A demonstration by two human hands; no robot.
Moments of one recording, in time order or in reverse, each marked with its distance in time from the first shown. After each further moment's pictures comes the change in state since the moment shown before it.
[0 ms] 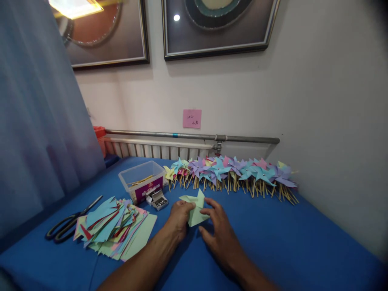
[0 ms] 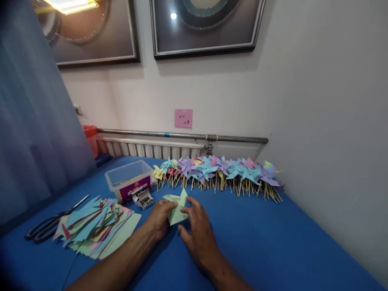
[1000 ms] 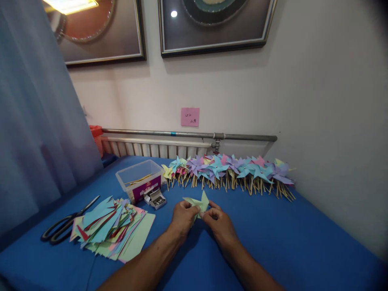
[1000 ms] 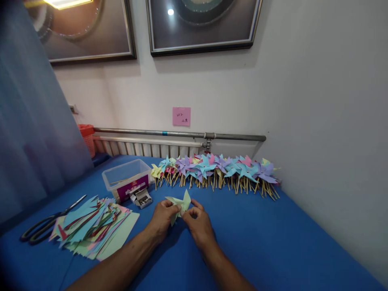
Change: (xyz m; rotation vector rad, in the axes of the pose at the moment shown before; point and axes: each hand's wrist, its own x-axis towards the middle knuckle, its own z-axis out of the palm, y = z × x) left_hand -0.004 -0.006 0.007 0.264 -0.023 0.072; right_hand 0.018 0.019 0.011 0.506 0.102 0.566
